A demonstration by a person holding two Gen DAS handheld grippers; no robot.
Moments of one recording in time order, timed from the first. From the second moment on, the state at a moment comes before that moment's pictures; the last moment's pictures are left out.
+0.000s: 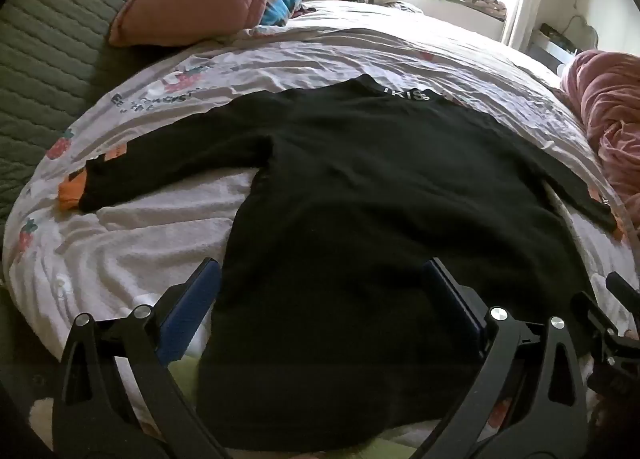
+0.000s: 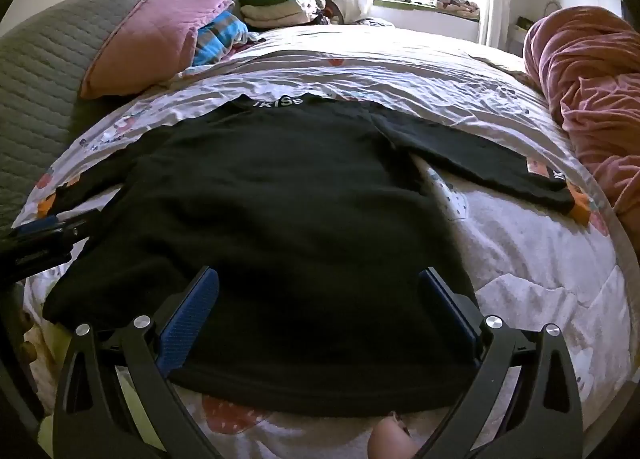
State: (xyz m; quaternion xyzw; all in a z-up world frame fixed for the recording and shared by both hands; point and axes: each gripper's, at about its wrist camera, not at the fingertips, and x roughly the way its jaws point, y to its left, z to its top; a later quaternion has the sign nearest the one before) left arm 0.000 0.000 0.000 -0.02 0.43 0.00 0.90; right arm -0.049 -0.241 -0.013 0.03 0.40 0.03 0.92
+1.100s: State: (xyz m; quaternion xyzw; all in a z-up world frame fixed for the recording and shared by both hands) left arm -0.010 -0.009 0.008 -0.02 0.42 -0.01 0.91; right arm -0.059 -0.231 -0.001 0.00 0.38 0.02 0.93
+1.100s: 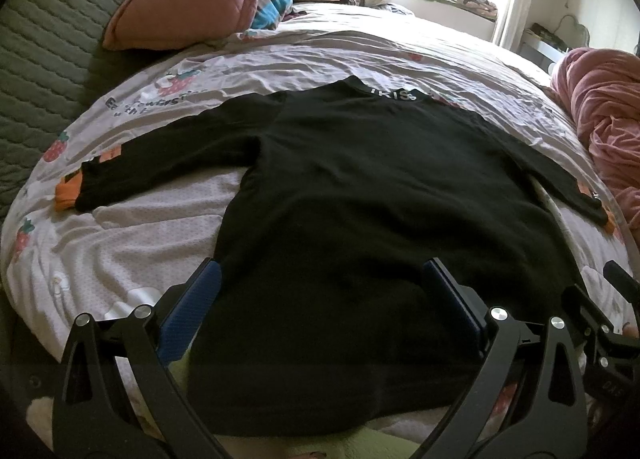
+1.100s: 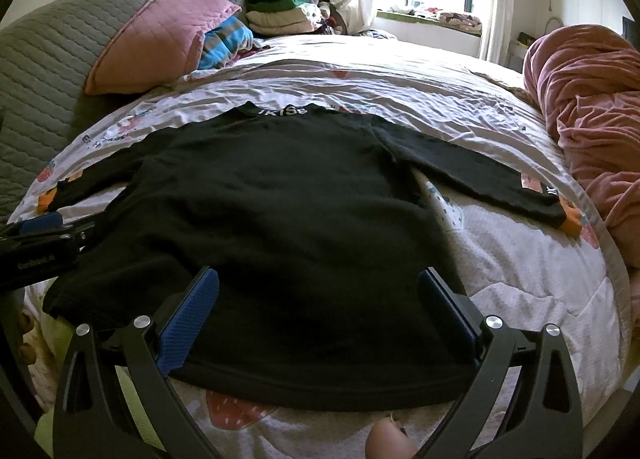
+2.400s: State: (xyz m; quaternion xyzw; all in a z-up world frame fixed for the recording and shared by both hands) left arm -0.013 -0.019 0.011 -0.01 0.42 0.00 0.91; right arm -0.056 -0.226 0.004 -0.01 0.37 0.03 0.93
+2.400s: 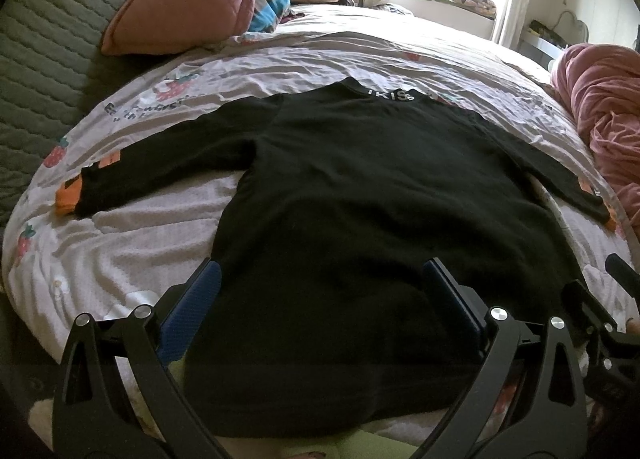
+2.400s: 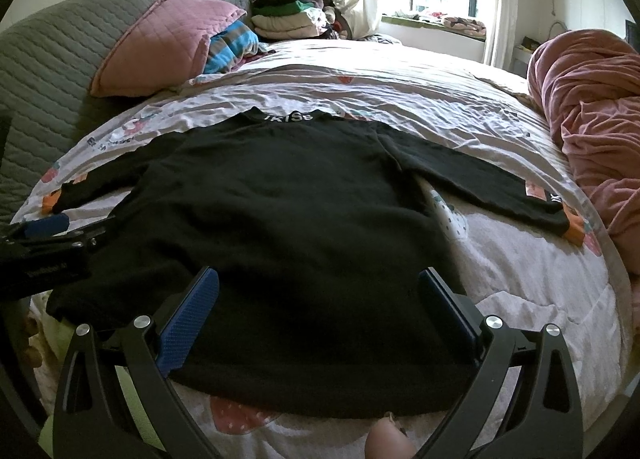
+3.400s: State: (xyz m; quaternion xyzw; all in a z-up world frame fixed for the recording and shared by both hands) left arm 0.059 -0.027 0.001 -0.03 0.45 -0.02 0.89; right arm 0.015 -0.253 0.001 0.05 0.36 0.02 0.93
